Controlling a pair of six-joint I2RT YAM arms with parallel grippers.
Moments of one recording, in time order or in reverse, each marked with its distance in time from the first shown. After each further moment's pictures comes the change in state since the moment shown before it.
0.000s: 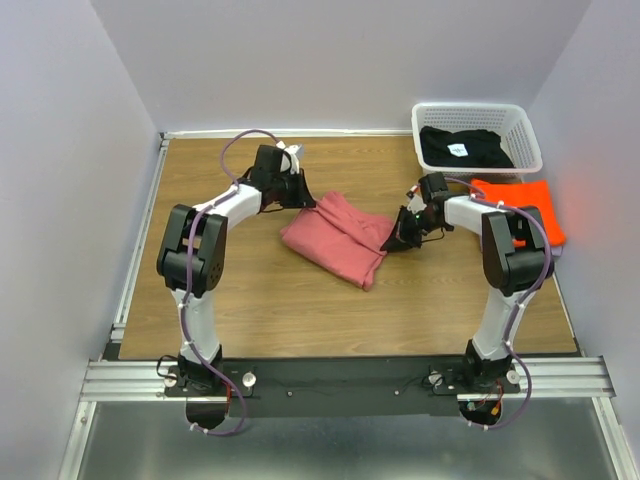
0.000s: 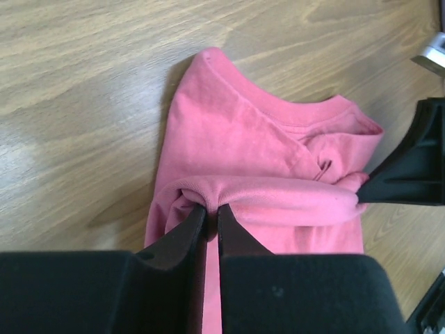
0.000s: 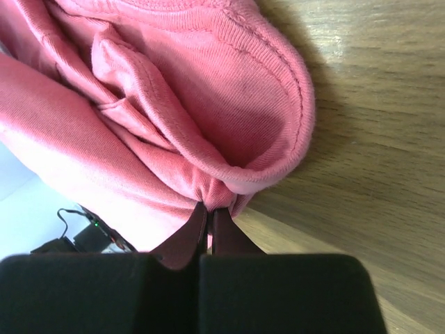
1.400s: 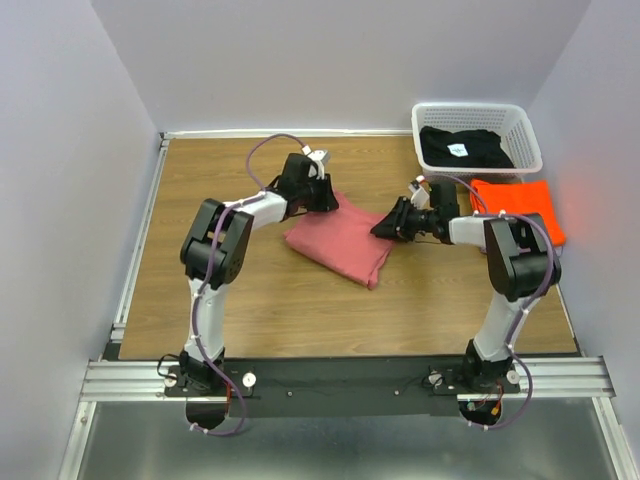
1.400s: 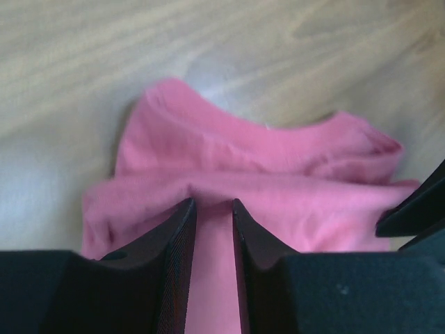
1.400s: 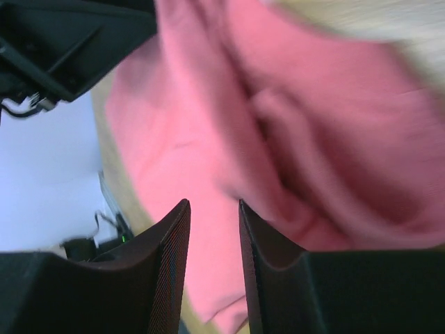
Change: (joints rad) left arm -0.132 0.089 -0.016 0.209 -0.123 -0.019; right arm 0.004 -0.116 -0.231 0.616 -0.185 0.138
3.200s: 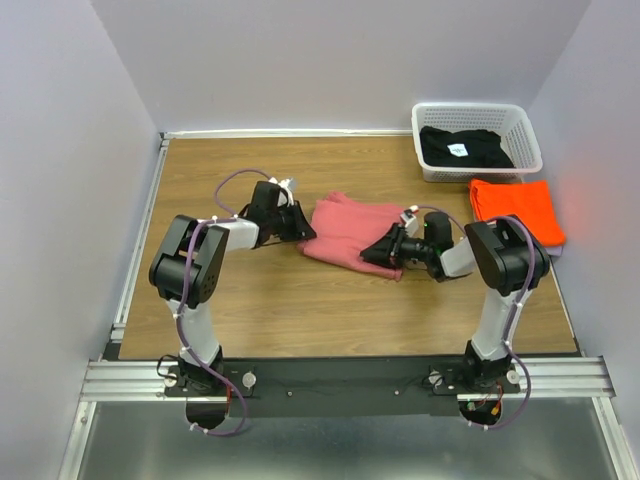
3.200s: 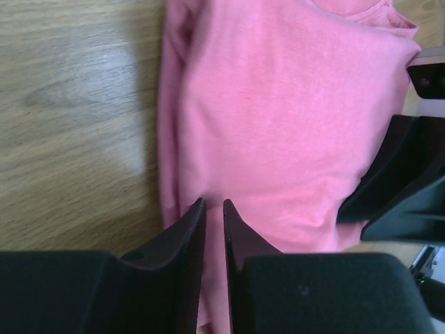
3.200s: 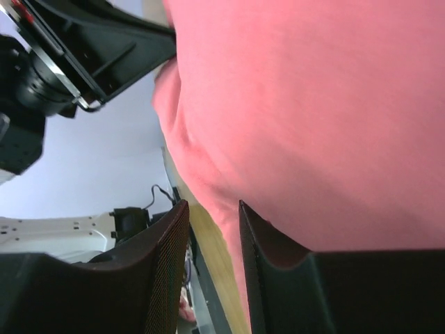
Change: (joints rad) left arm 0.099 -0.178 -0.381 0.102 0.120 -0.190; right arm 0.083 0.132 -0.315 0.658 -0.101 0.390
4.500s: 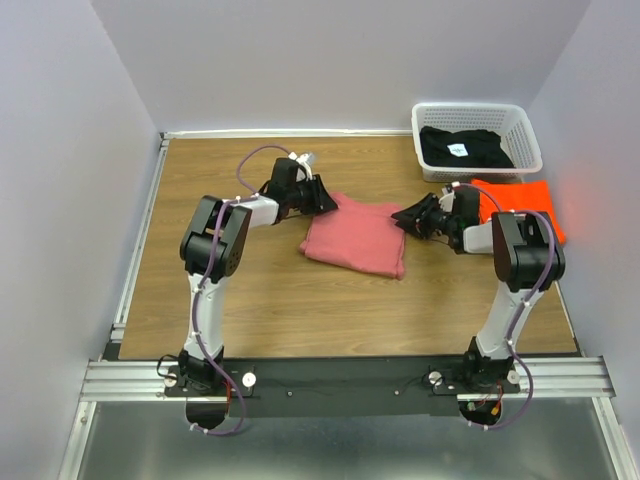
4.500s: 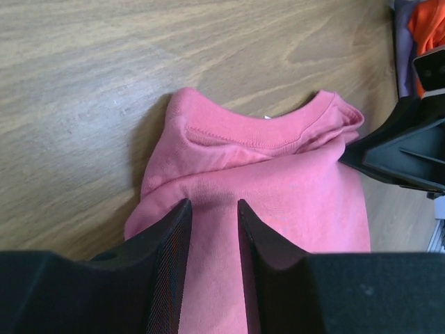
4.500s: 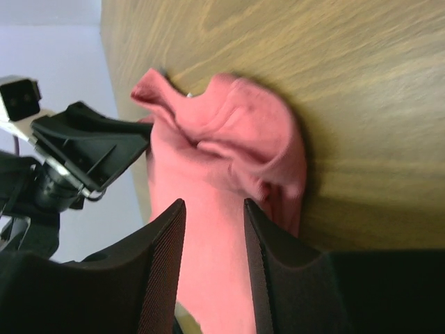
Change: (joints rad) left arm -0.027 0.296 0.394 0.053 0.051 -0.035; right arm -0.261 0.013 0.206 -0.220 0.188 -0.055
